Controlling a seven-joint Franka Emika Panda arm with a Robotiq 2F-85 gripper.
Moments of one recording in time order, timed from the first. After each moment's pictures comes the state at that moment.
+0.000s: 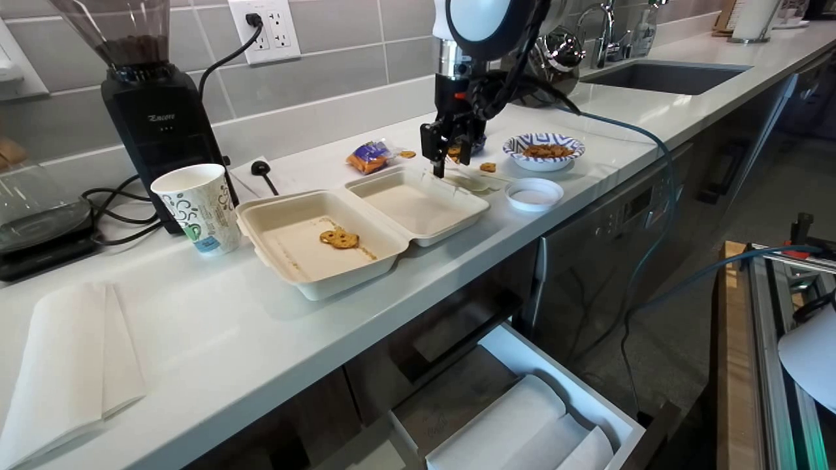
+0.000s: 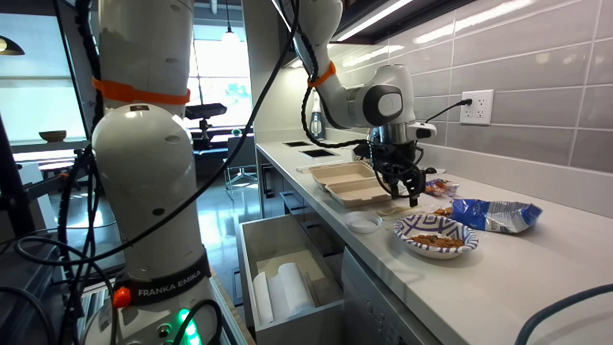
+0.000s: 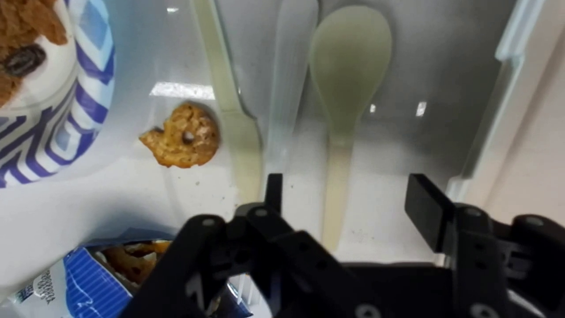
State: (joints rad) arm -0.04 0.17 -0.07 -2.31 -0.08 2.65 0.16
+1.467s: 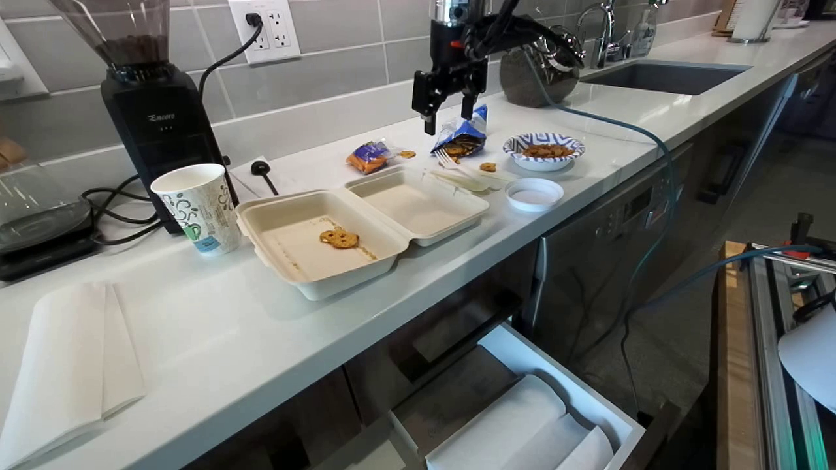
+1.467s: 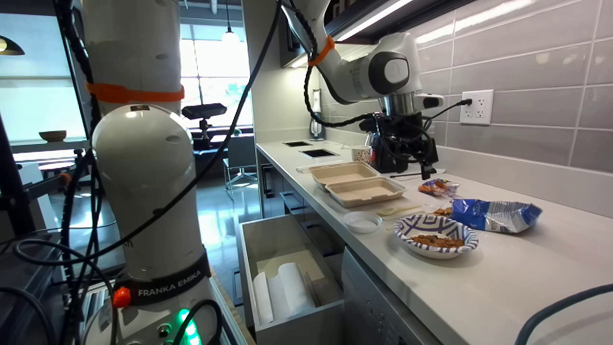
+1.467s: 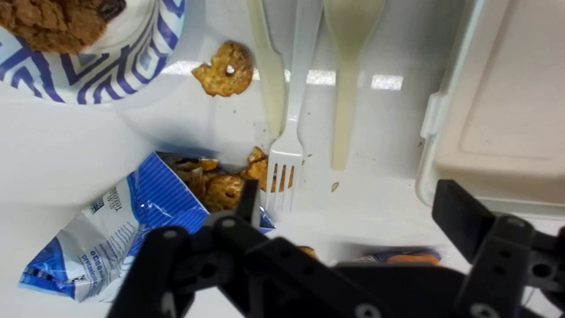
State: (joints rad) arm -0.04 0.07 -0.08 -2.25 -0.11 2.50 0.18
